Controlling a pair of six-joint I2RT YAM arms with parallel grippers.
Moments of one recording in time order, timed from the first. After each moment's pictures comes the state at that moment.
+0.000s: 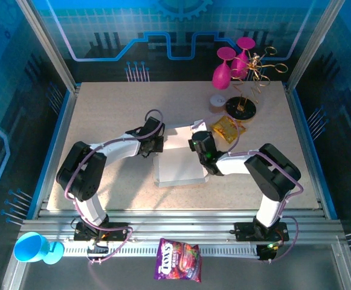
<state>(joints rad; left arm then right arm) -0.49 1.75 1.05 -0.36 -0.18 -0.45 0.69 1.78 0.80 0.49 0.58 0.08</state>
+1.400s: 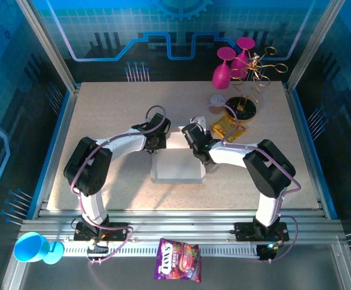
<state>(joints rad) -0.50 1.83 1.18 -0.47 -0.25 -0.58 0.68 1.83 1.03 0.00 0.61 0.36</state>
